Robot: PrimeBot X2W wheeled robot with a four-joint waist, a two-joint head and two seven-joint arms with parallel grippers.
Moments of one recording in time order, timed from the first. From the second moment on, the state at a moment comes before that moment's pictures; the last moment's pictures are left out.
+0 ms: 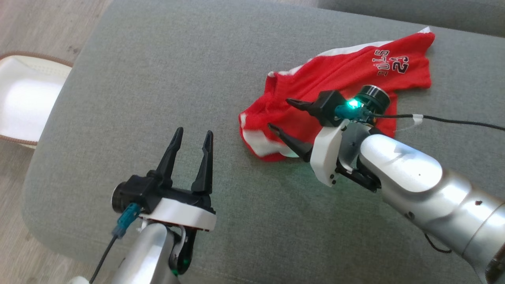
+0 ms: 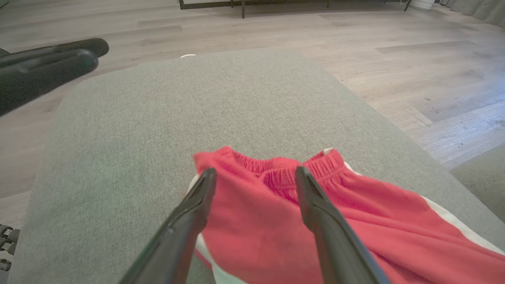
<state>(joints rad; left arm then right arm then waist) -0.27 0.04 -0.35 0.34 -0.34 -0.09 -0.25 -0.90 -0.33 1.20 0.59 0.65 0.13 0.02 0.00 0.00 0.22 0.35</state>
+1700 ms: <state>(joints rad) -0.20 0.04 -0.26 0.24 -0.29 -0.11 -0.25 -0.20 -0.06 0.11 0.36 0.18 0.13 -0.13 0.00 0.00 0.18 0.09</state>
